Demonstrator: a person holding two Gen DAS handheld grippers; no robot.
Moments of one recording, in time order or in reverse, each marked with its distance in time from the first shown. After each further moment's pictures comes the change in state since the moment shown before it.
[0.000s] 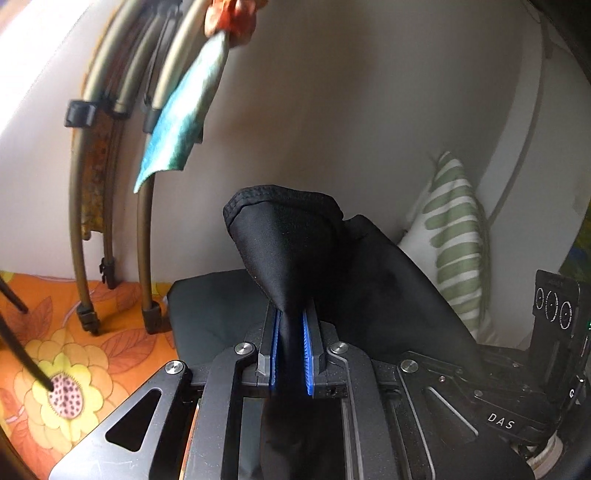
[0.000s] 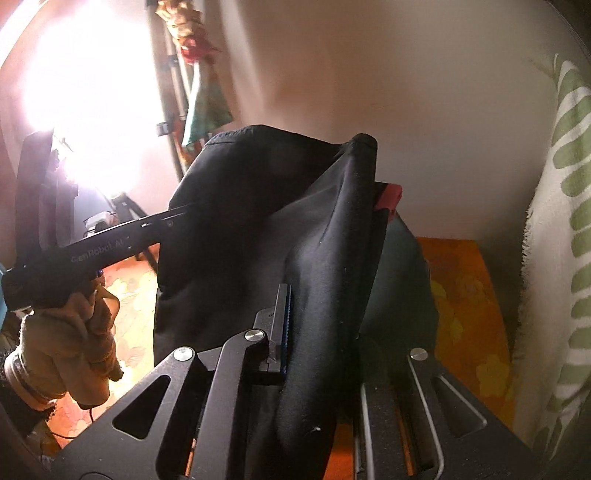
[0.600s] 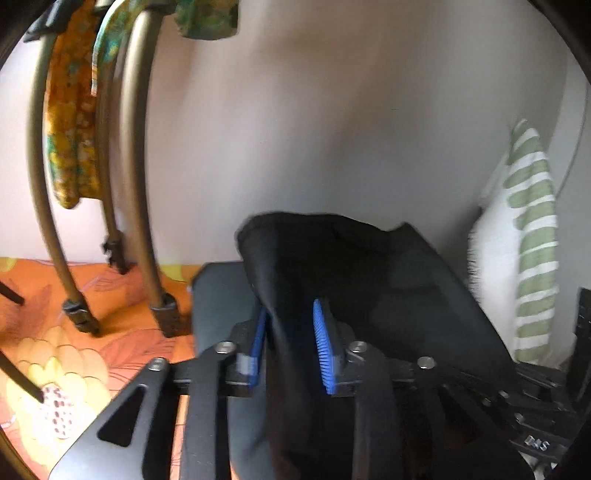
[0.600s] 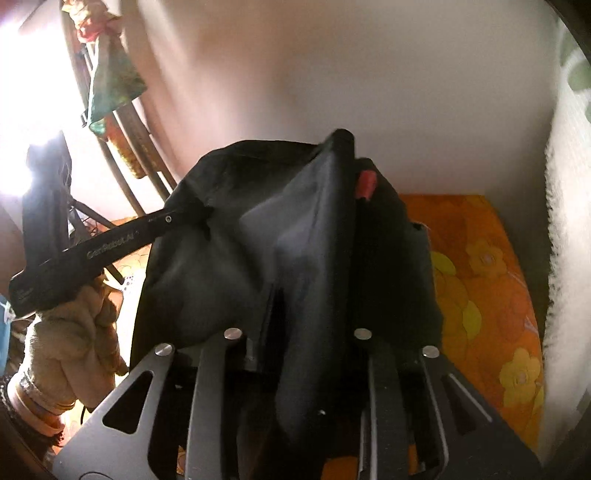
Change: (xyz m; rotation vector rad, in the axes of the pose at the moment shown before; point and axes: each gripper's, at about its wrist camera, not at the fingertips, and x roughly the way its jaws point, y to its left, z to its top) left arm 0.084 0.023 -0.014 -0.017 0.078 0.220; right arm 0.068 -0.063 -0.024 0.127 0.097 0.007
